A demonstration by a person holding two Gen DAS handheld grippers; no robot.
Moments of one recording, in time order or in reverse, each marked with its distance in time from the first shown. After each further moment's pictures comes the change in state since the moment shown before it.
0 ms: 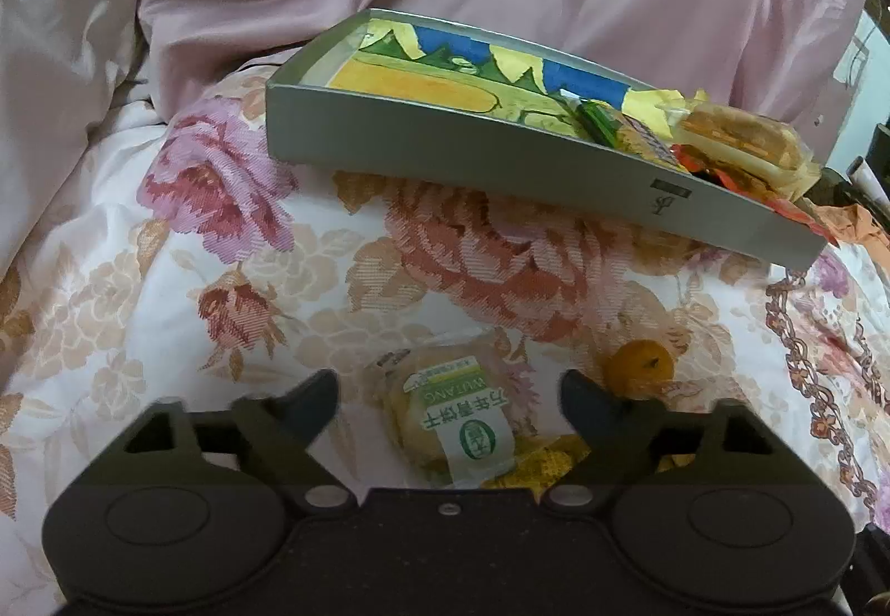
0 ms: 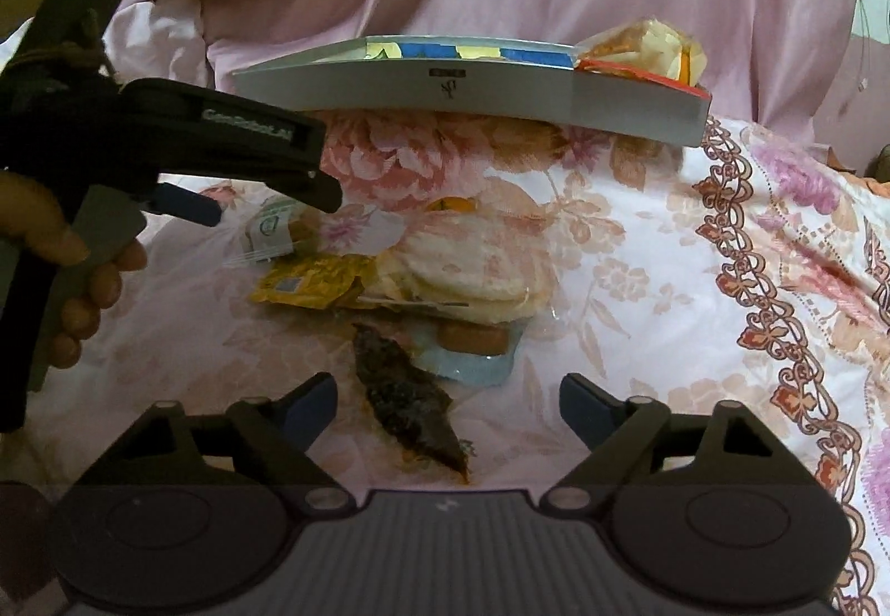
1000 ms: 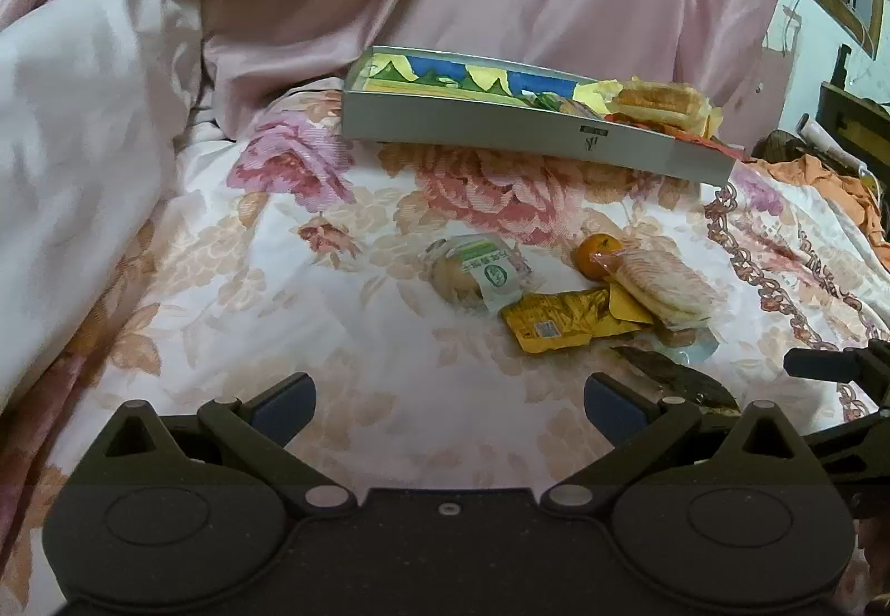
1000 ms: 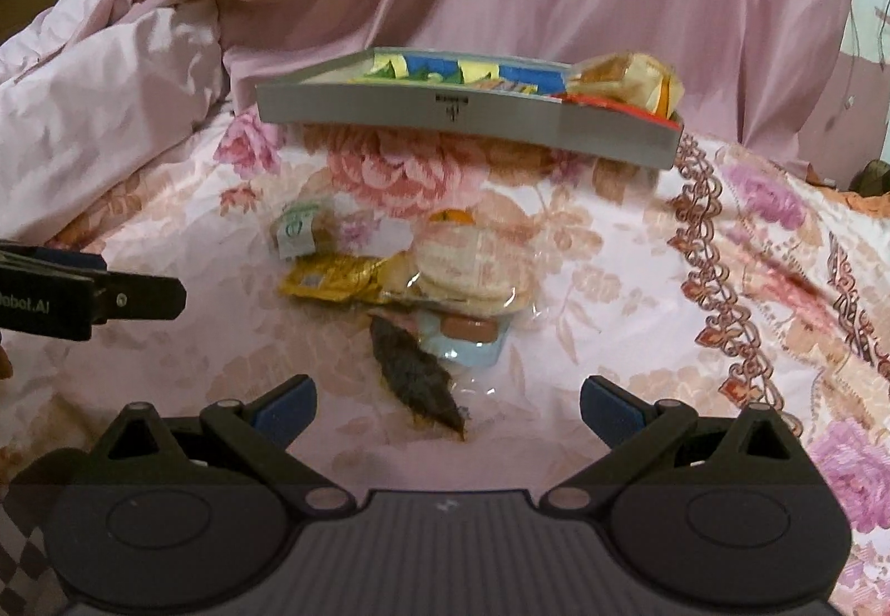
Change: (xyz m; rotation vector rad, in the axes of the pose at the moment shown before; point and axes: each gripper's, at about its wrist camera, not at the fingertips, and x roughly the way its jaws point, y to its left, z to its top) left arm -0.103 0.021 -0.074 0.133 -0.070 -0.011; right arm -0.038 0.006 0.000 -0.026 0.012 -0.033
